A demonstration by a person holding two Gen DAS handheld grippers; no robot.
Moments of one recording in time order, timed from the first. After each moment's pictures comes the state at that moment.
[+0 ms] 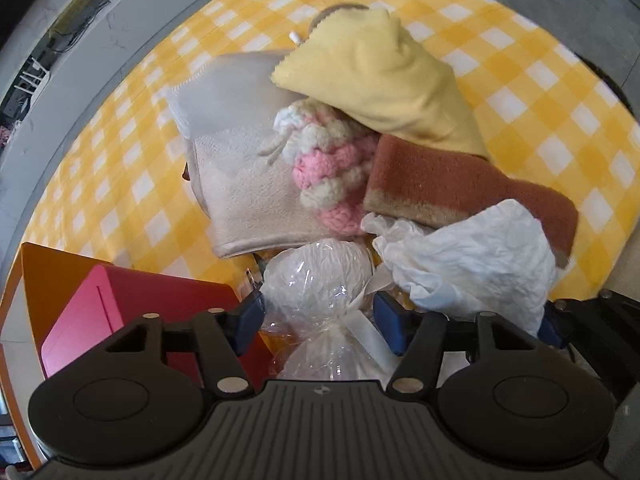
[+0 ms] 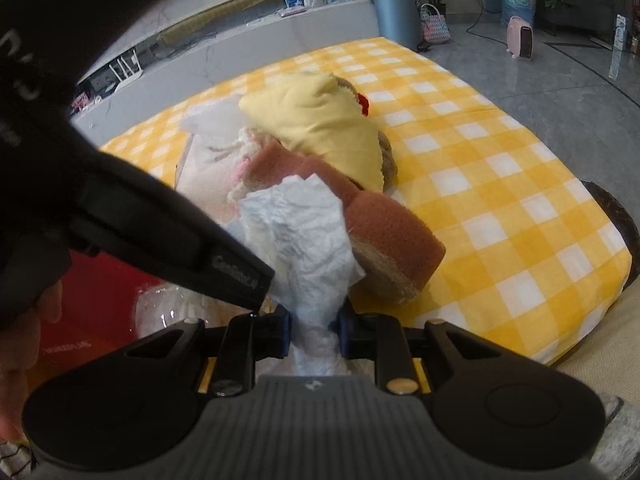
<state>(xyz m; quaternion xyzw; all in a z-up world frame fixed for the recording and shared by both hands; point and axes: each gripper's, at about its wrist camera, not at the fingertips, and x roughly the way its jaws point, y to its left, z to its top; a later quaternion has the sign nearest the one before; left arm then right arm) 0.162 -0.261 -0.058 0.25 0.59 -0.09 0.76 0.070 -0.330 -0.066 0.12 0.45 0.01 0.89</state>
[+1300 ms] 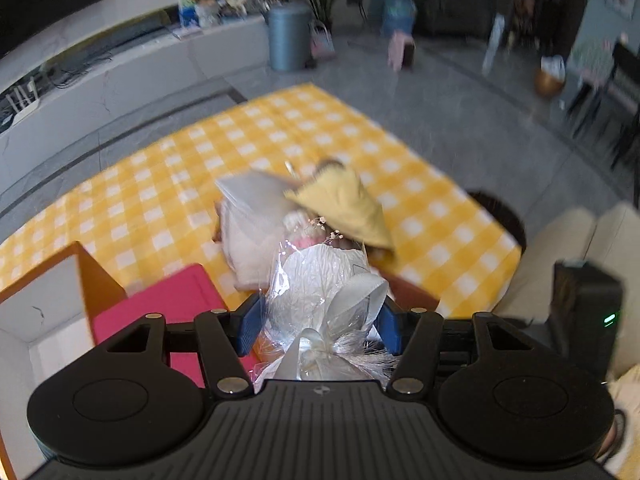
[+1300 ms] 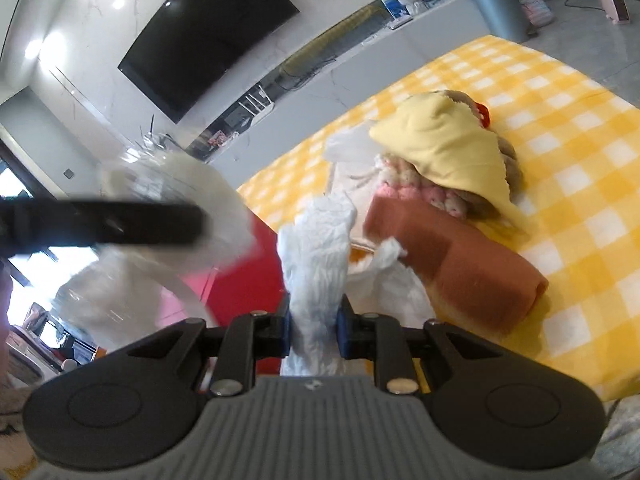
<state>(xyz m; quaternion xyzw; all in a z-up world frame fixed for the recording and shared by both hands) 0.085 -0.174 0.080 0.08 0.45 -0.21 0.86 0.054 -0.345 -0.051 0.26 0.38 0.22 0.86</state>
